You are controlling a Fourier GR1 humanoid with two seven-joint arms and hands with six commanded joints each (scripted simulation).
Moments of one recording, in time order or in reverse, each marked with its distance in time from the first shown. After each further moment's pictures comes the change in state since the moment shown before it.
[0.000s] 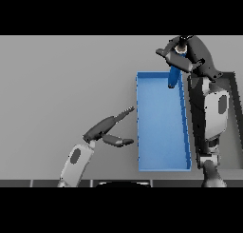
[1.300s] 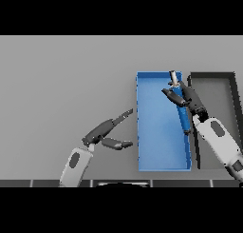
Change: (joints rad) left arm 0.044 -0.008 -0.020 -0.035 0.010 0.001 0.017; right arm 0.386 -0.470 0.713 0.020 -0.148 -0.491 0.020
